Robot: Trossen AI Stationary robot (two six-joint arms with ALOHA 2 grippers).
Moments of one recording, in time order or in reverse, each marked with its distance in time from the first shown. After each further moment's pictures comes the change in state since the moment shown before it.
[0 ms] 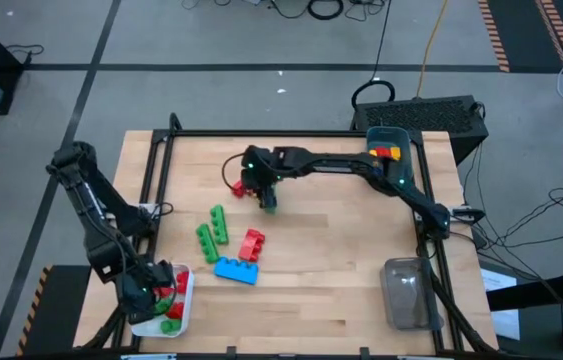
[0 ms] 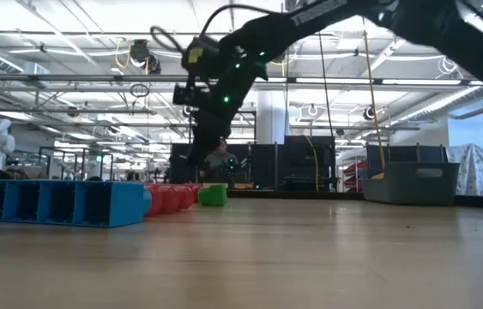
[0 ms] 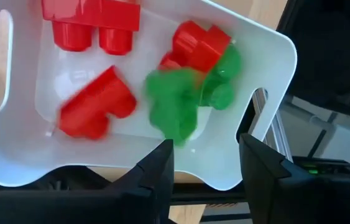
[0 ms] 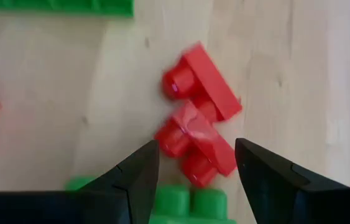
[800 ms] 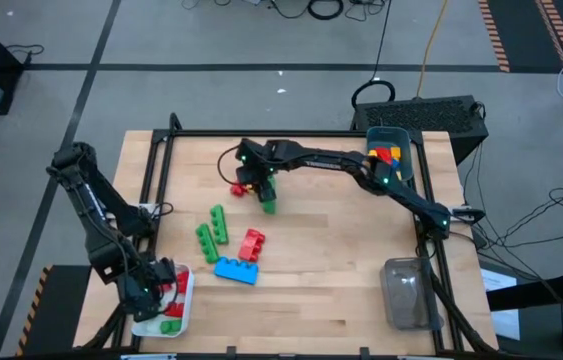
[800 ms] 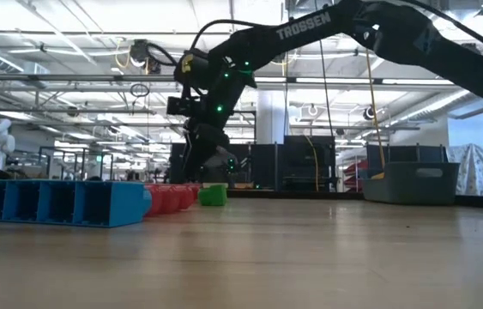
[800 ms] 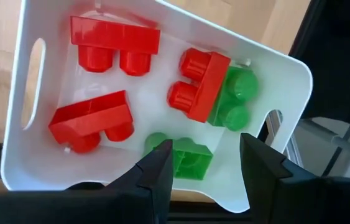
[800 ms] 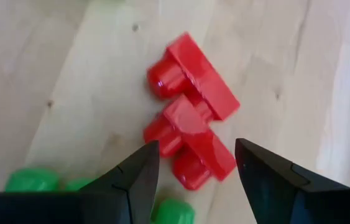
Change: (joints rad) left arm 0.006 0.012 0.000 -0.025 -0.075 0.000; right arm -0.041 0.150 0.255 -0.153 -0.045 -0.186
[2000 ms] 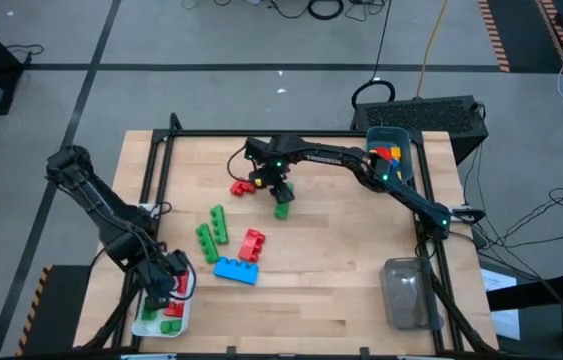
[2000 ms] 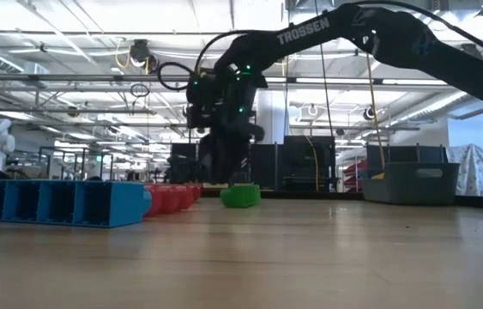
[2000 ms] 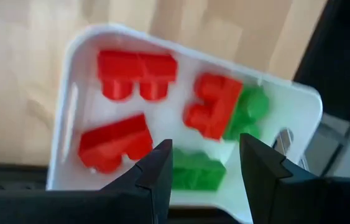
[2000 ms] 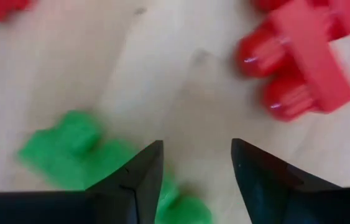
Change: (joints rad) left arm 0.200 0.000 0.000 -0.039 0.092 0.220; right arm -0.042 0.009 0.029 -0.334 -0.158 -0.088
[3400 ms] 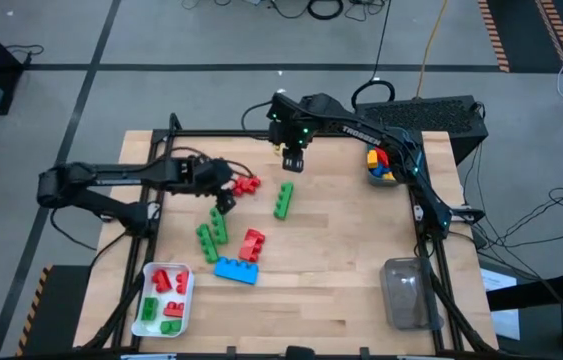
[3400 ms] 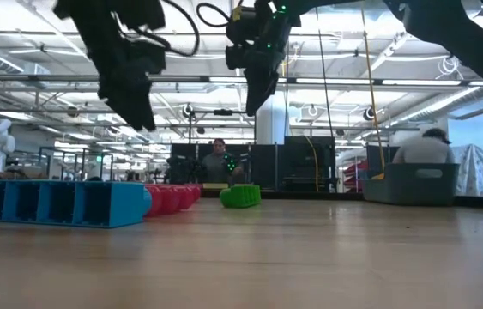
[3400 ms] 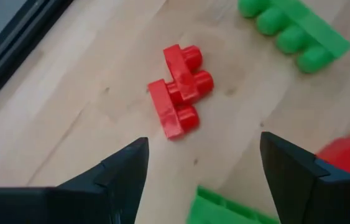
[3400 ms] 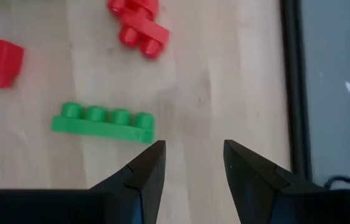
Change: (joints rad) left arm 1.043 0.061 0.000 0.270 -0.437 0.814; right arm -0.093 -0.285 0.050 -0.181 0.165 0.430
